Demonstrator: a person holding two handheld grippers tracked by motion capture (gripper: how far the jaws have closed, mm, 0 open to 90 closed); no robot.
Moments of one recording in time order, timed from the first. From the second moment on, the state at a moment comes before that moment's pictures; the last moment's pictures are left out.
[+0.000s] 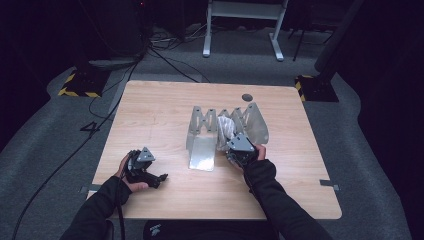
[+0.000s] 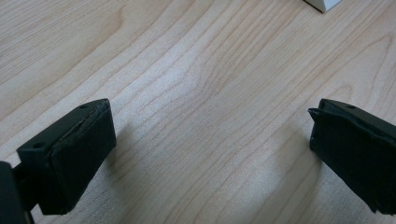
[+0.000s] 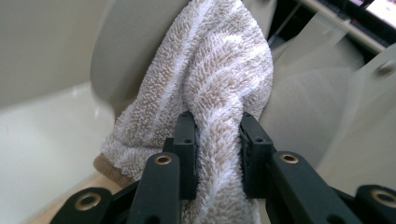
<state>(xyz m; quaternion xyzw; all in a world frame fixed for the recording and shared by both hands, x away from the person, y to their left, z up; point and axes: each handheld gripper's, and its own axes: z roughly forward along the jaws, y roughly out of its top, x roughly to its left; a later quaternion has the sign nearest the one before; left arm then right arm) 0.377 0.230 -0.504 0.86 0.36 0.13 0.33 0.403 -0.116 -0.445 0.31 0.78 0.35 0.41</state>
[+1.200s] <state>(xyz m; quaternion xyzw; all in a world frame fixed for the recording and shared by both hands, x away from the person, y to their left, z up) 0.380 0.225 -0.504 0.86 0.36 0.13 0.33 0.407 -0.120 -0.448 0.31 0.78 0.36 0.41</state>
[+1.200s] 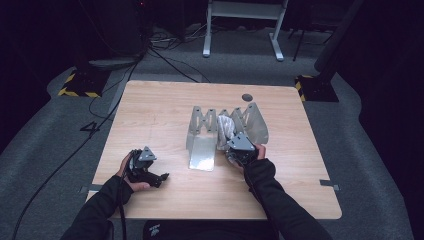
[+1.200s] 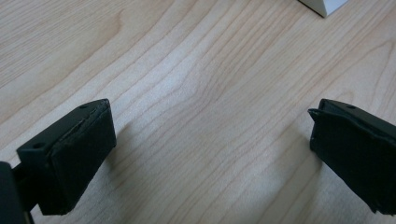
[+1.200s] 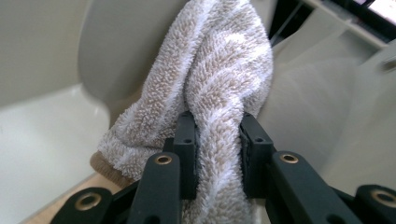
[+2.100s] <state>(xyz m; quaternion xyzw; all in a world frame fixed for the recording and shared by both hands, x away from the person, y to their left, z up) 0.418 0.177 -0.504 0.86 0.36 0.13 0.33 0.408 -0.127 -0.468 0.30 0.82 0.36 0.34</state>
